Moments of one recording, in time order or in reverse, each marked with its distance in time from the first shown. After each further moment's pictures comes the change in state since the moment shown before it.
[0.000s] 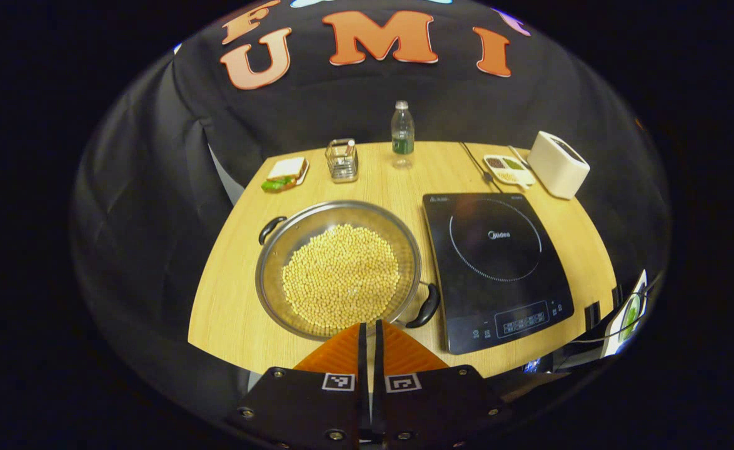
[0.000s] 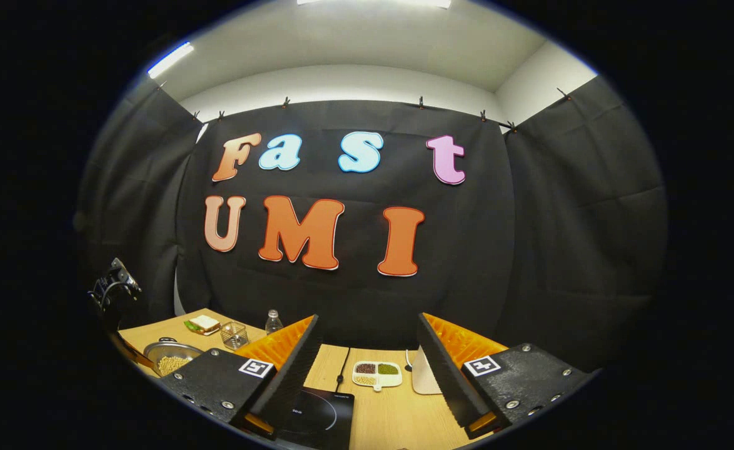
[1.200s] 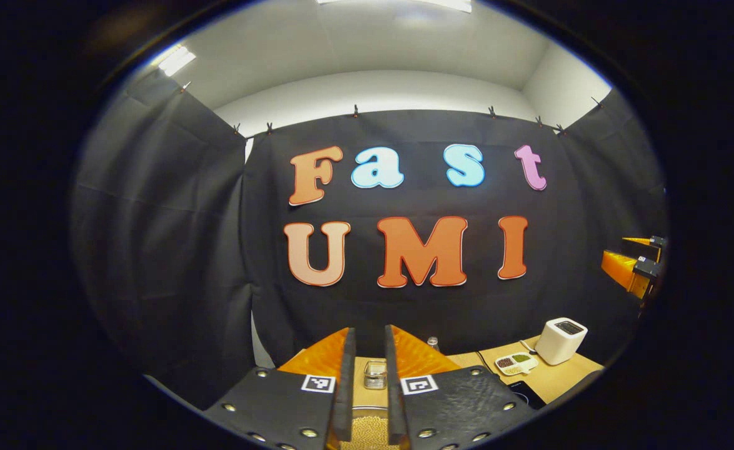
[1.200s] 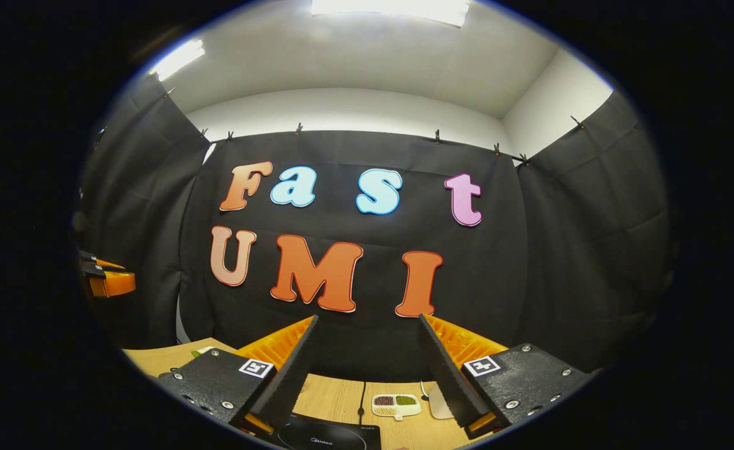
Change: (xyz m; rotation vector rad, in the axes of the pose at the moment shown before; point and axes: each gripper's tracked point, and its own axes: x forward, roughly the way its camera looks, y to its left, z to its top) left arm -0.199 0.082 0.240 -0.137 -1.044 0.127; right arm 0.025 0.077 0.095 0.005 -0.151 0.010
